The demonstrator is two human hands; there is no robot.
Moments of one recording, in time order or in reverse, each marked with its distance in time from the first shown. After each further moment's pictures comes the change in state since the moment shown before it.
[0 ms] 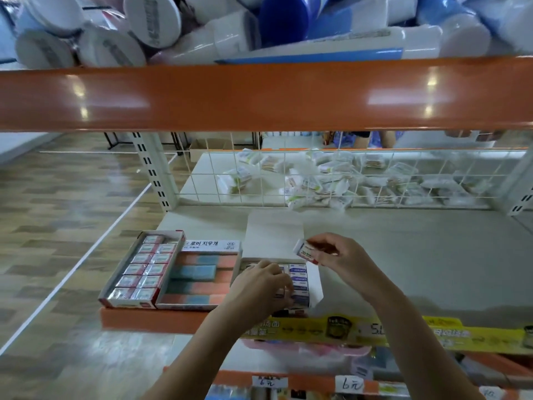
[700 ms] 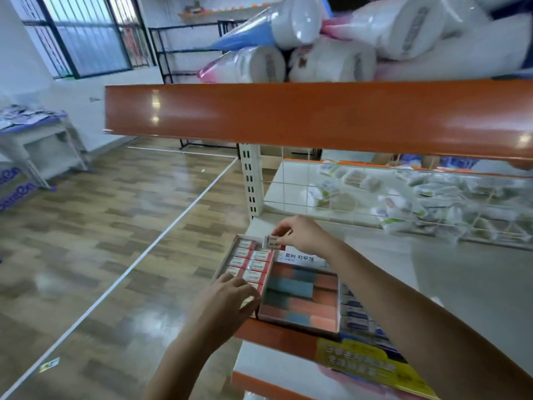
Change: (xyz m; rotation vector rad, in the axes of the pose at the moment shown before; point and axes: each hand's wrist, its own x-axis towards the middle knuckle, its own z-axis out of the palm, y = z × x) left_hand -0.141 -0.154 -0.043 0.056 0.211 -0.314; right_hand 0.144 -0.110 0.193 -0.357 -0.382 -0.151
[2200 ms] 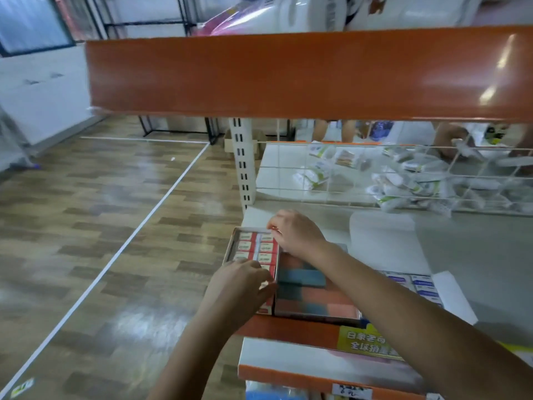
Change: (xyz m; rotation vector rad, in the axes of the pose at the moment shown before) left_hand 0.032 -0.017 -0.007 0.057 -0.185 0.073; right_hand 0.020 0.003 0.049 -0.479 0.217 -0.100
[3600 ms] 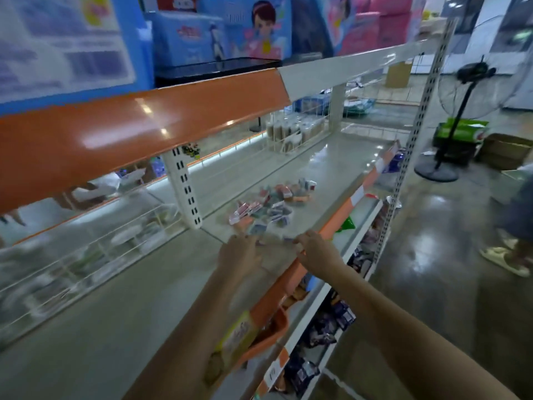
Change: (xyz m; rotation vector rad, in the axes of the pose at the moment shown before) left_hand 0.284 0.730 0.122 -0.021 -0.088 0.736; right_hand -0.588 0.483 -0.230 -0.048 0.259 1.253
